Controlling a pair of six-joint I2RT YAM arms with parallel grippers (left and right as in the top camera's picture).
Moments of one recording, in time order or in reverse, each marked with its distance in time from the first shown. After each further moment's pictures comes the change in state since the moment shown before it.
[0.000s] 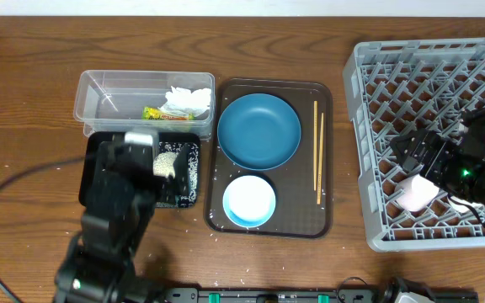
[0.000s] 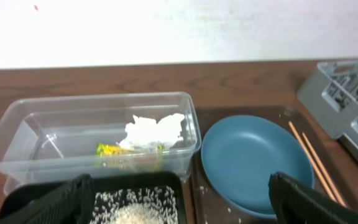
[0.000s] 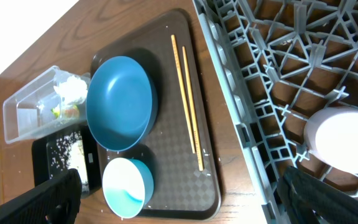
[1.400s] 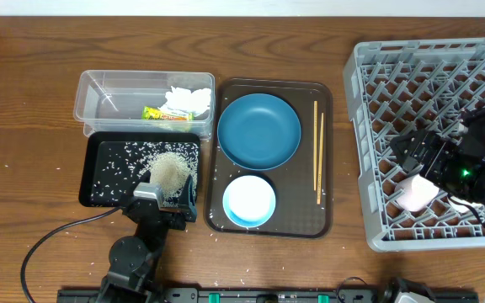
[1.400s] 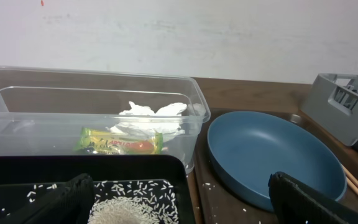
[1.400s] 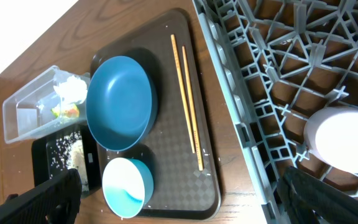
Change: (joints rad) left arm 0.000 -0.571 -0.675 0.353 -0.010 -0.030; right arm 0.000 0.000 -0.002 0.000 0.000 0.000
